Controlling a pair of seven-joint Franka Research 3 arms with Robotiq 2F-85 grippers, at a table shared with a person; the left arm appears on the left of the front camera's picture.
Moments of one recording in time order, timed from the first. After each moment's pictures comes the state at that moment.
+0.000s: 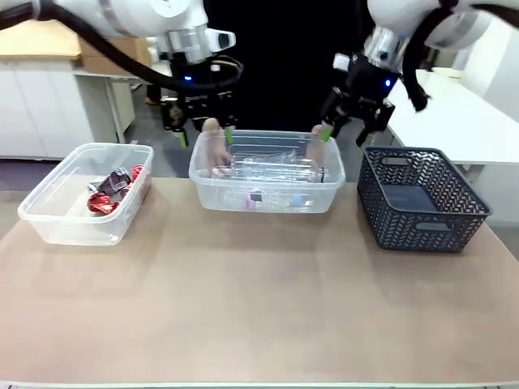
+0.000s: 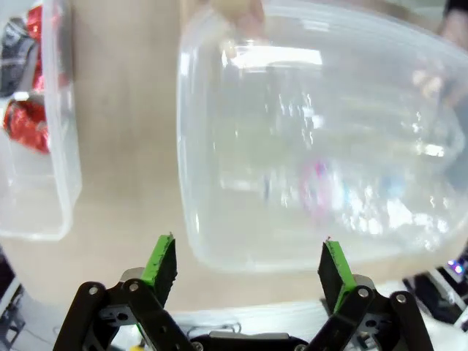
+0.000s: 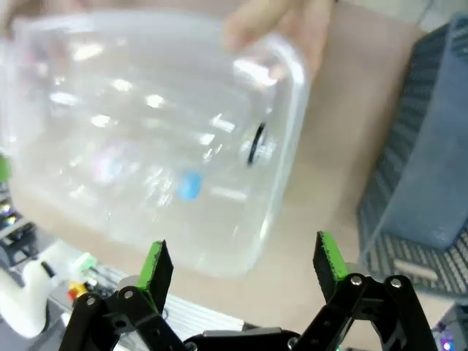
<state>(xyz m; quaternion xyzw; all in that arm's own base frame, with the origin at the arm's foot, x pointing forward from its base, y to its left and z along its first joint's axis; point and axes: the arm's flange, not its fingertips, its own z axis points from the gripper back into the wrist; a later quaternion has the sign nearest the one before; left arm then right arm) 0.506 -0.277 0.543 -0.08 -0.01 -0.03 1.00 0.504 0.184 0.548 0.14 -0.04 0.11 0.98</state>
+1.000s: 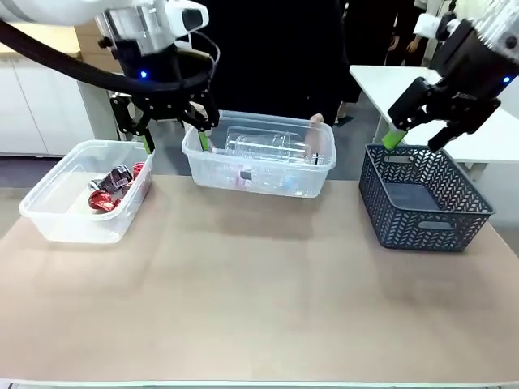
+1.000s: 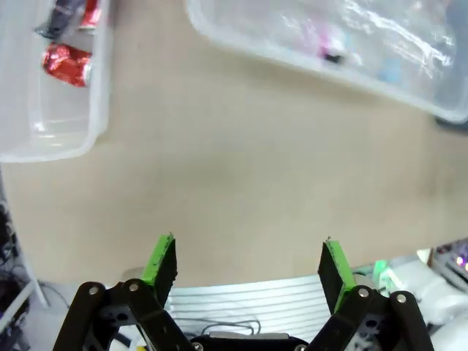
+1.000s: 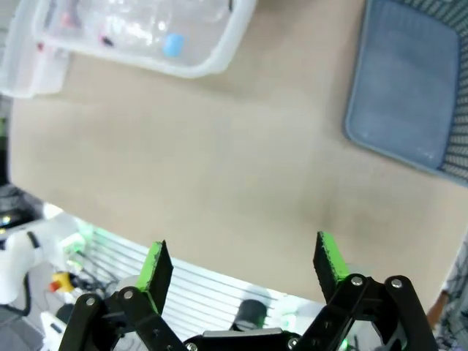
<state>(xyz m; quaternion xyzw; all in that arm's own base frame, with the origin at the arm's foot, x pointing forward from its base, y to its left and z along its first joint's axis) 0.365 -0.253 0.579 -0.07 -0.08 -0.05 0.99 0.325 0.136 0.595 0.14 -0.13 0.10 0.98</state>
